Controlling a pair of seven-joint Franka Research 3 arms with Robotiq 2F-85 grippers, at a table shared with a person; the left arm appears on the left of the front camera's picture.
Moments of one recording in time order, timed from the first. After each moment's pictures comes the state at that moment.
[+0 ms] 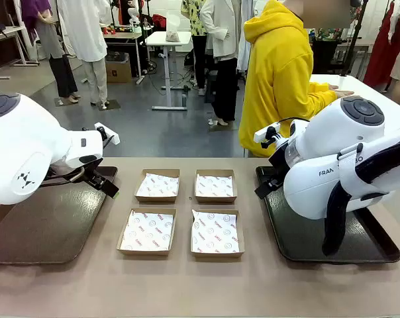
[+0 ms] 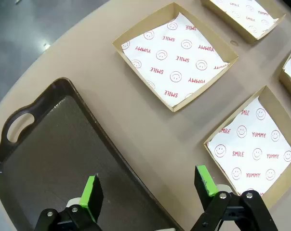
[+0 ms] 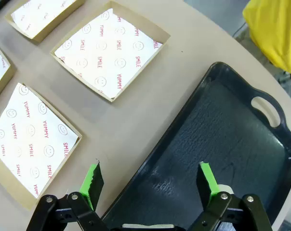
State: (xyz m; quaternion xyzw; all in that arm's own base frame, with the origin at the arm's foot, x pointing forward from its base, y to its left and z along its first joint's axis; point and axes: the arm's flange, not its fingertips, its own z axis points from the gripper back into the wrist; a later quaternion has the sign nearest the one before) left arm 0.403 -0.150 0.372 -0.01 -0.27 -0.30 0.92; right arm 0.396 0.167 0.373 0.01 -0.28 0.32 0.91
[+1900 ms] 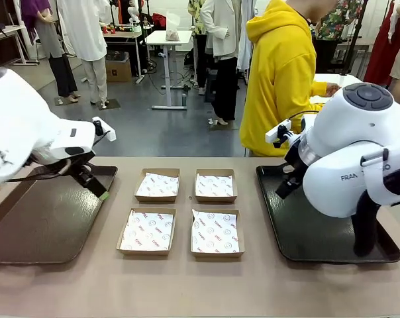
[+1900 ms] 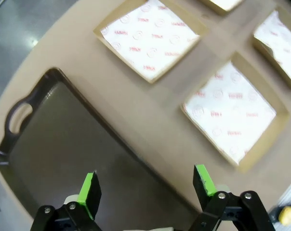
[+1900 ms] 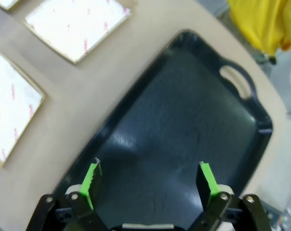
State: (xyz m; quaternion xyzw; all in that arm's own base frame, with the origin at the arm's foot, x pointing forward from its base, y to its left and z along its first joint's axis) left arm 0.375 -0.142 0.416 0.00 -0.21 -0.37 0.91; right arm 0.389 0.136 0.392 -0.08 -0.22 0.33 0.91
